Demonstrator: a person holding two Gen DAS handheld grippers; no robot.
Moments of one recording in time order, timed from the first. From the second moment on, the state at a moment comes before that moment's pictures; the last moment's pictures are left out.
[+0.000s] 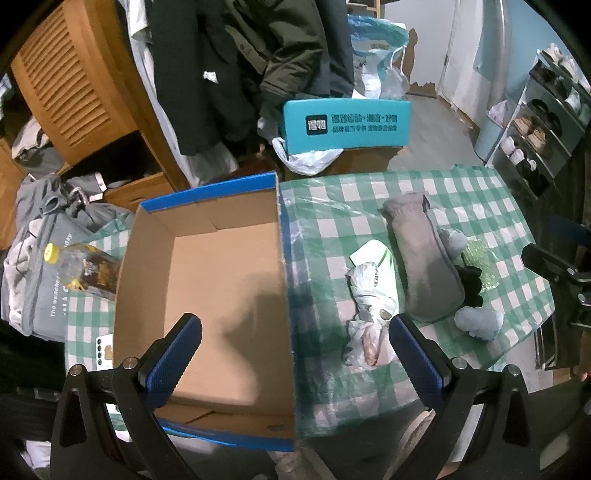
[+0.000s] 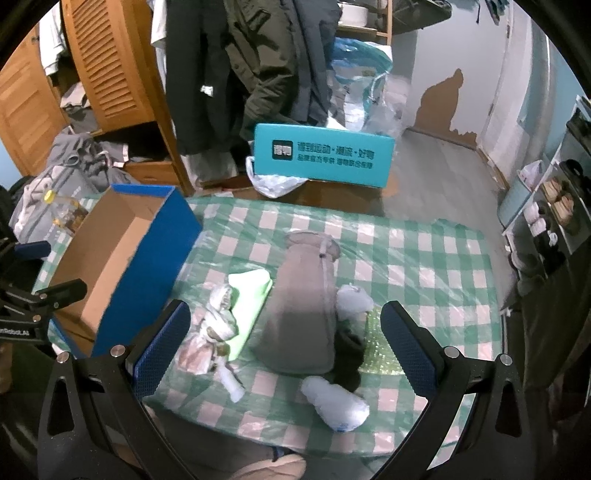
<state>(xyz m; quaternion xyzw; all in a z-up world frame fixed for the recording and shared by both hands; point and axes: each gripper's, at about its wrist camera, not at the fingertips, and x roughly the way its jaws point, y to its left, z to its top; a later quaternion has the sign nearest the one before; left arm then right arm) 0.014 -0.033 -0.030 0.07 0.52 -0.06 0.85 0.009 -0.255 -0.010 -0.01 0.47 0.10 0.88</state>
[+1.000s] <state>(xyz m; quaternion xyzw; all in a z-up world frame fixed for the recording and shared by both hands) 0.070 -0.093 -0.087 0.06 0.60 -0.10 0.79 0.065 -0.365 -0.095 0.03 0.59 0.00 0.81</state>
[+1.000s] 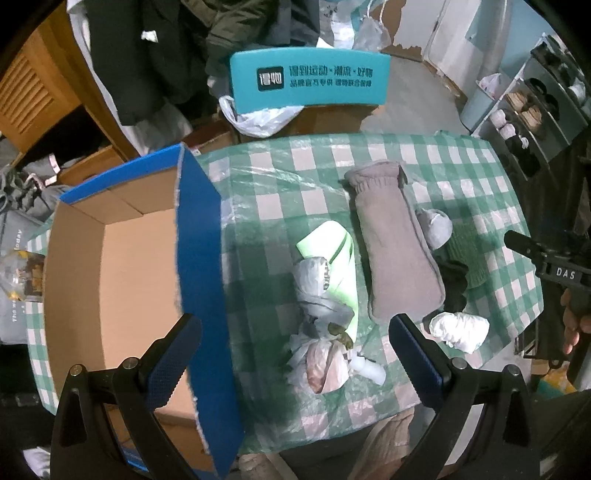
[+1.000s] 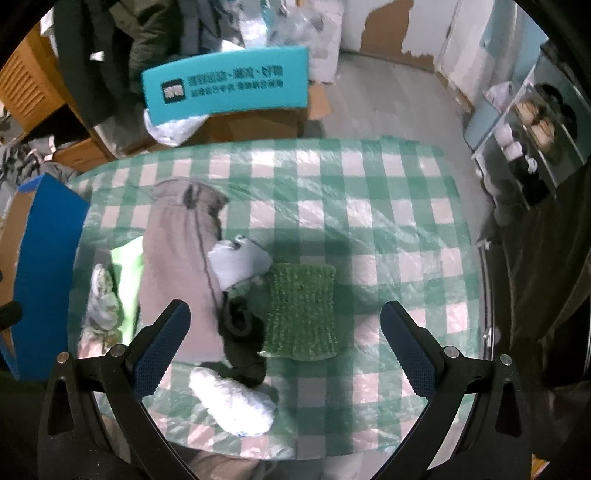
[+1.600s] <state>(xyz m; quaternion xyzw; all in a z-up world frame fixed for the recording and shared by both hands) 0.082 -0.117 -0.154 0.08 0.64 -0.10 0.76 0.073 -0.381 -0.154 0.01 0.63 -0.03 0.77</state>
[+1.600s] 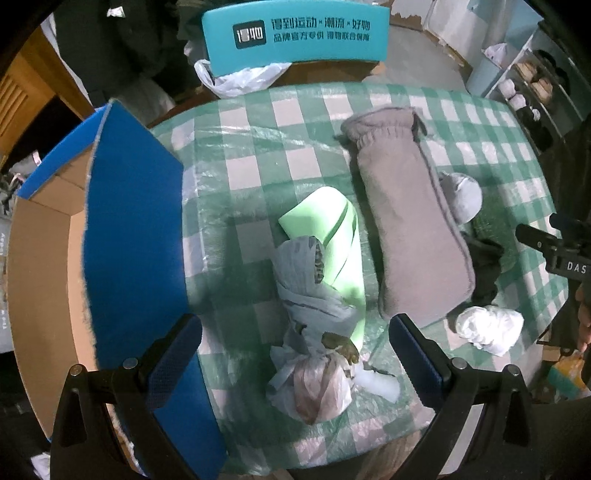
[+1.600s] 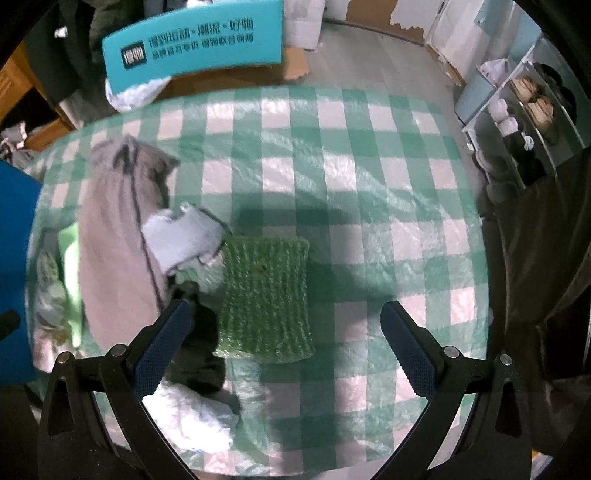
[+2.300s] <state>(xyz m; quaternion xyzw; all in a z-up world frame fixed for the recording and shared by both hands) 0.093 -0.121 -0.190 0.10 0.66 -0.10 0.74 0.090 -0.382 -0.199 0.00 0.66 -0.05 0.75</state>
